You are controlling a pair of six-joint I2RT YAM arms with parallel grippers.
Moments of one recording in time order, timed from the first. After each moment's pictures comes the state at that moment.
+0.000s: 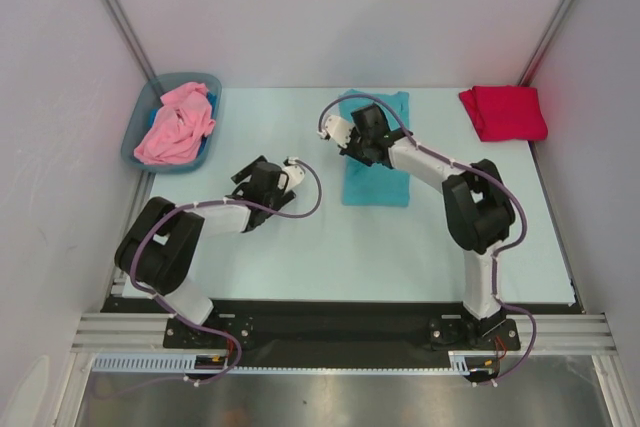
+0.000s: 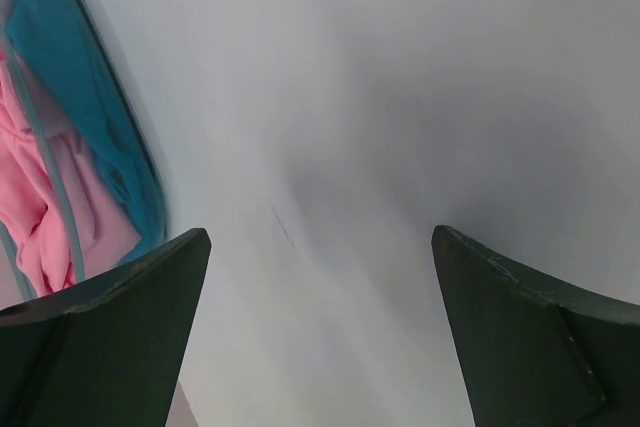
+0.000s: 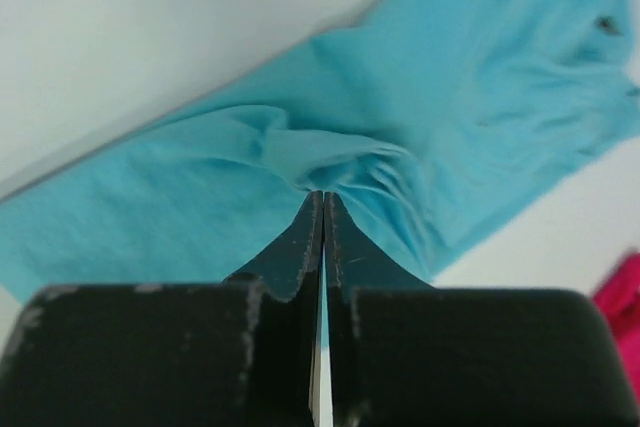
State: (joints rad) left arm -0.47 1.62 0.70 0.20 -0.42 0.64; right arm 0.54 1.98 1.52 -0.31 0.02 -0.71
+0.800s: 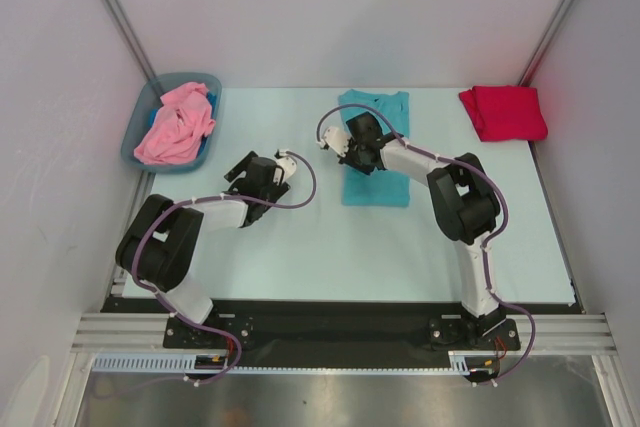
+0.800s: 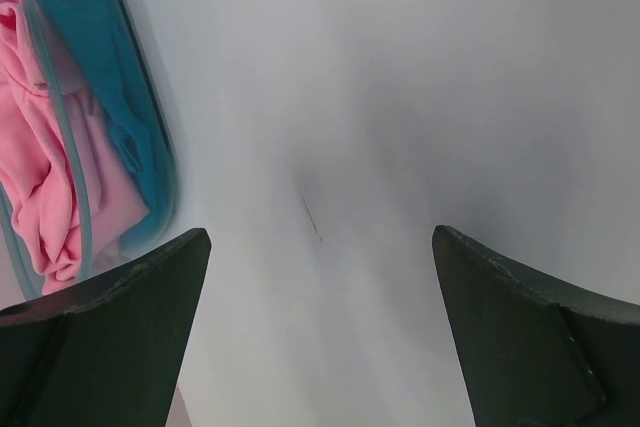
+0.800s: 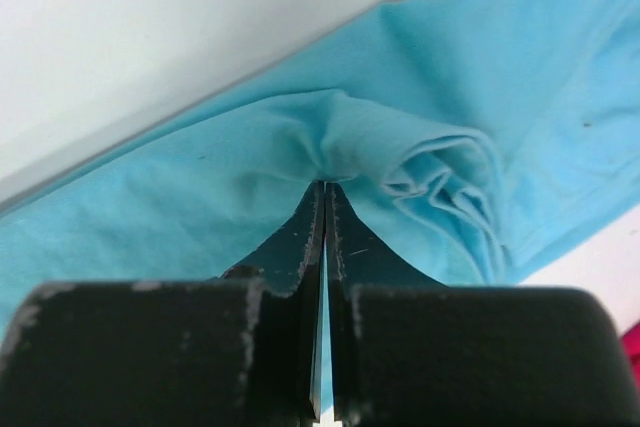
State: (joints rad) left arm -0.42 1.64 0.73 0.21 -0.47 0.57; right arm 0.54 2.13 1.58 -0.38 0.01 -0.69
